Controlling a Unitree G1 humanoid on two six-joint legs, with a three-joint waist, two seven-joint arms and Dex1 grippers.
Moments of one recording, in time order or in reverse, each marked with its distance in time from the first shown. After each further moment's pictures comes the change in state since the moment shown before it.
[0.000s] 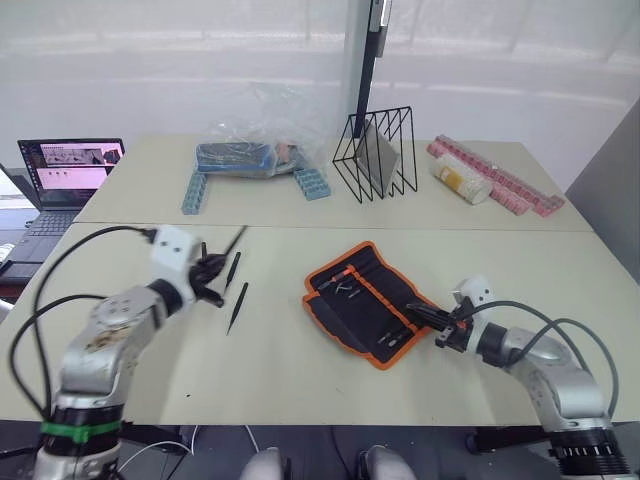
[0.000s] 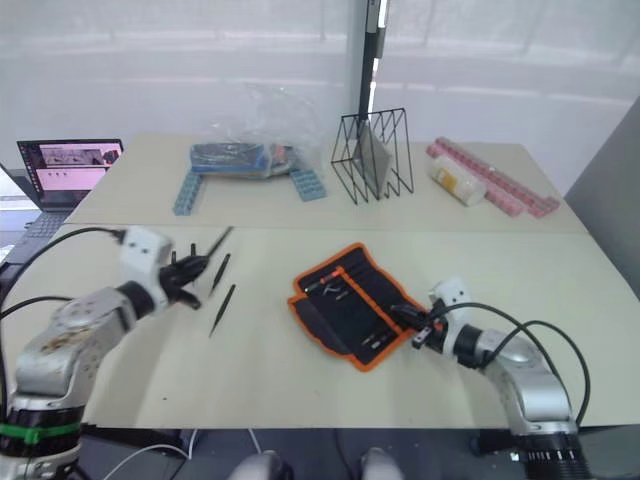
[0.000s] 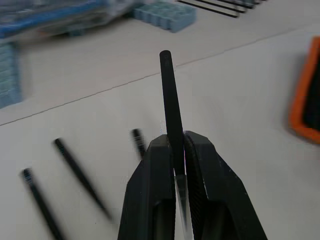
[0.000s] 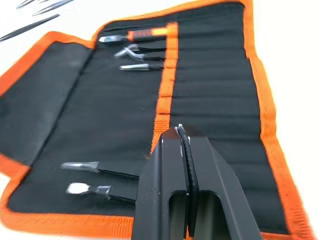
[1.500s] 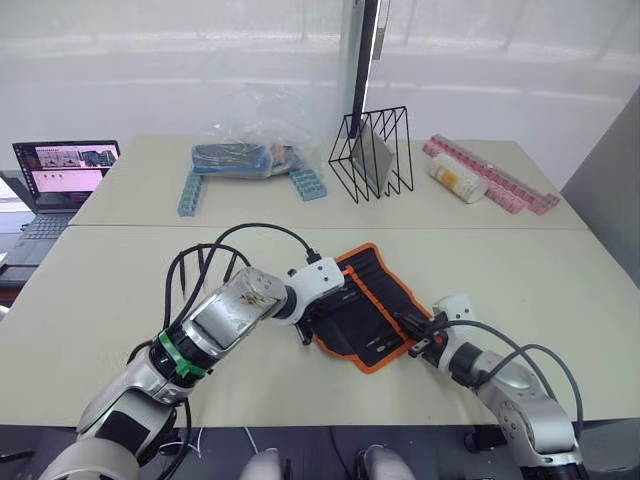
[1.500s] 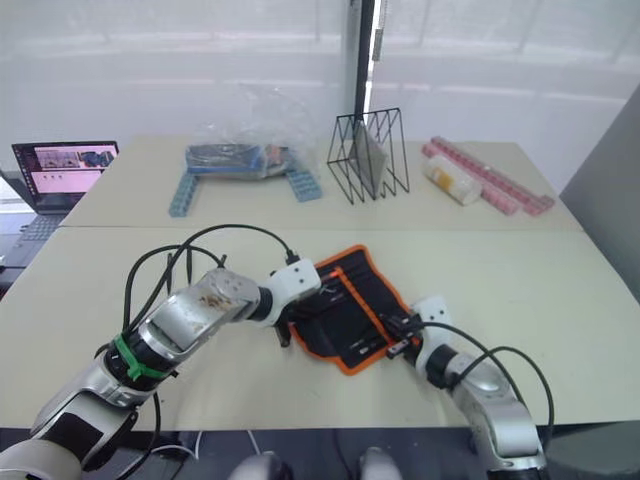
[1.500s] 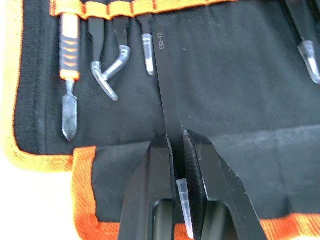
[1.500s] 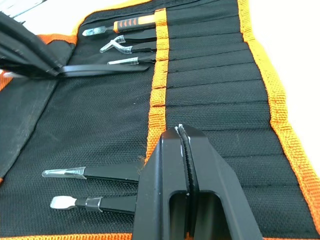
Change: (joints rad) left arm -0.437 -0.066 -0.662 0.123 0.179 0.337 -0.186; right arm 0.148 0.128 0.053 -0.209 -0.043 0.049 -0.254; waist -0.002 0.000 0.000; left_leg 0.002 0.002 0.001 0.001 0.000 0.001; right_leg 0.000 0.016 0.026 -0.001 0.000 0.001
